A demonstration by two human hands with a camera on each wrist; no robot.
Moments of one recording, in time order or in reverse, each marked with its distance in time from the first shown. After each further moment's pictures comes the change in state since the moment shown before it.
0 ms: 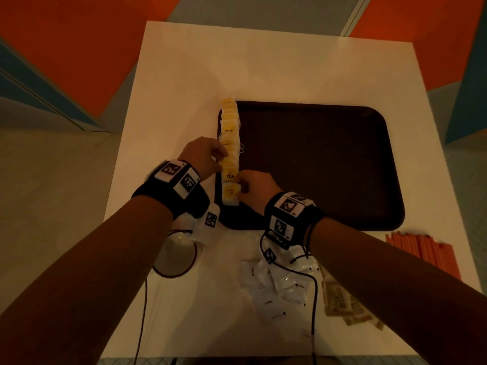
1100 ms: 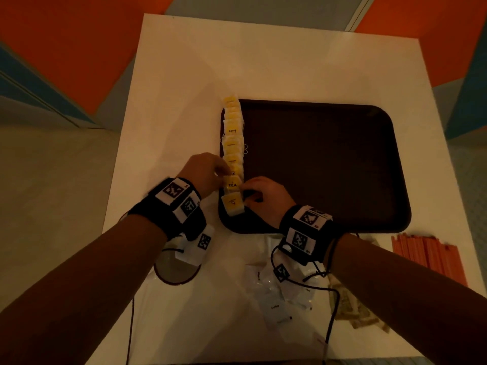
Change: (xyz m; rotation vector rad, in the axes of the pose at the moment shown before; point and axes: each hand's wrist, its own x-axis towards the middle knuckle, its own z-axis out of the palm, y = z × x) left_hand -0.009 -0.016 0.012 0.075 -0.078 0.035; right_hand -0.009 0.016 0.011 0.110 0.031 -0.040
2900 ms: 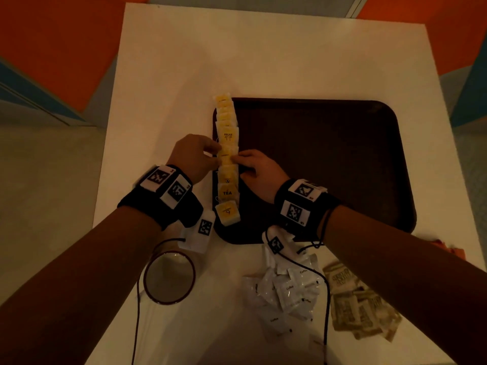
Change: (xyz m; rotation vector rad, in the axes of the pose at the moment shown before) left_hand 0.045 -0.005 -0.011 -0.129 0.170 -0.066; right_hand 0.059 0.003 -0.025 -0.003 -0.003 -0.028
